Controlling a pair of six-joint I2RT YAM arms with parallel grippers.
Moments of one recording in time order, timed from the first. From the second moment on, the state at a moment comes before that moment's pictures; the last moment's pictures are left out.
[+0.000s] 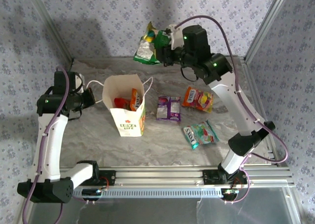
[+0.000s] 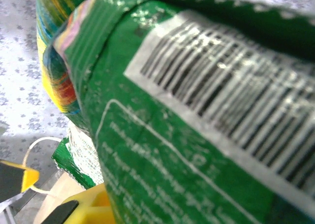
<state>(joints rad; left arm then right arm) -0.04 1.08 1.36 -1.18 0.09 -0.36 0.61 1.69 2.12 -0.78 -0.21 0.23</state>
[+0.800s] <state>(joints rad) -0.03 1.07 1.36 -1.18 0.14 -0.36 0.72 1.88 2.26 -0.94 -0.38 0.17</state>
